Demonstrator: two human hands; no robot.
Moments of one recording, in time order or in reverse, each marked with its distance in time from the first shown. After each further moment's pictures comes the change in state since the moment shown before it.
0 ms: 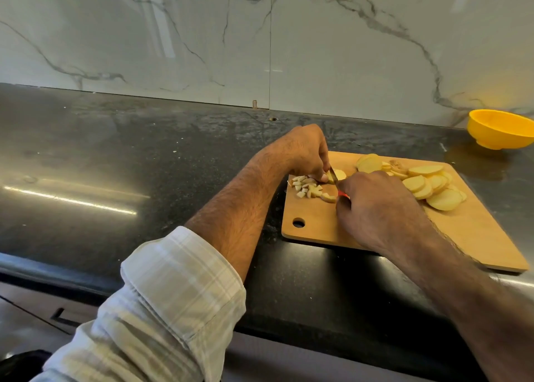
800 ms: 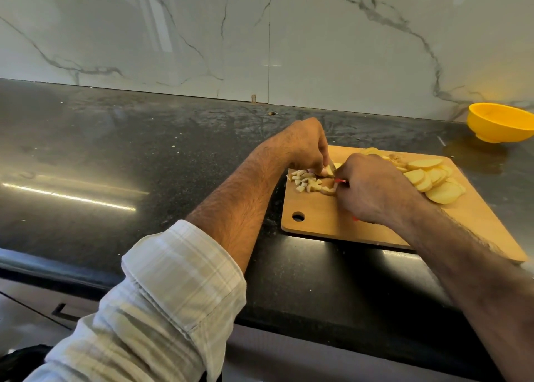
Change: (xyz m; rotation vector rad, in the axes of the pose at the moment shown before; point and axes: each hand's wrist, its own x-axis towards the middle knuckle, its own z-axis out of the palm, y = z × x) left_hand 0.002 -0.002 0.000 0.009 0.005 0.026; right_hand 0.026 0.007 0.004 0.107 -0.023 0.014
